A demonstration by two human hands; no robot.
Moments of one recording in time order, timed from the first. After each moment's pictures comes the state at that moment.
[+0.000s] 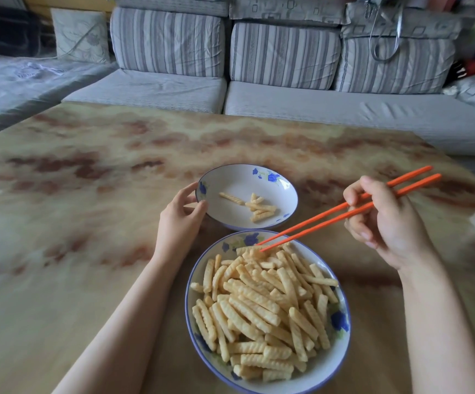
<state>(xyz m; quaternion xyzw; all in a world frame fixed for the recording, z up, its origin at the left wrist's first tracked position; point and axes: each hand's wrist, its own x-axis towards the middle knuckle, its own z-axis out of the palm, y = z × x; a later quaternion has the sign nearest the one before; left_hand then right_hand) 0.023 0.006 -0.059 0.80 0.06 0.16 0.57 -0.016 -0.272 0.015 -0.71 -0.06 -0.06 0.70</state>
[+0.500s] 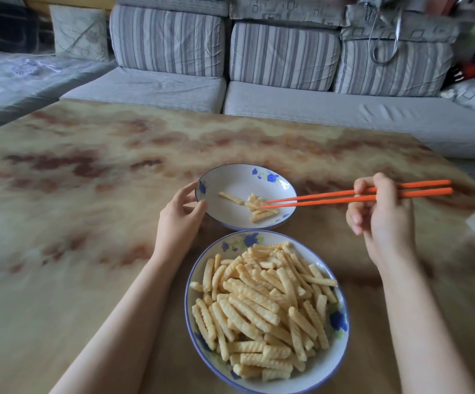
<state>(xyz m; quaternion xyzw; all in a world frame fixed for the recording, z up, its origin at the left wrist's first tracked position) 0.024 0.006 -0.059 0.80 0.06 0.16 0.58 -0.002 -0.261 0.005 -0.61 0.03 -0.23 0.76</state>
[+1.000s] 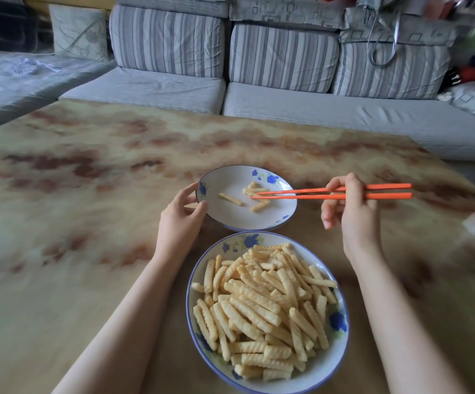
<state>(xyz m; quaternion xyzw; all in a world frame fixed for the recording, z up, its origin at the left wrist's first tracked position) 0.024 0.006 -0.058 0.80 0.07 0.15 0.58 0.010 -0.238 -0.005 -0.68 0.02 -0.22 0.70</state>
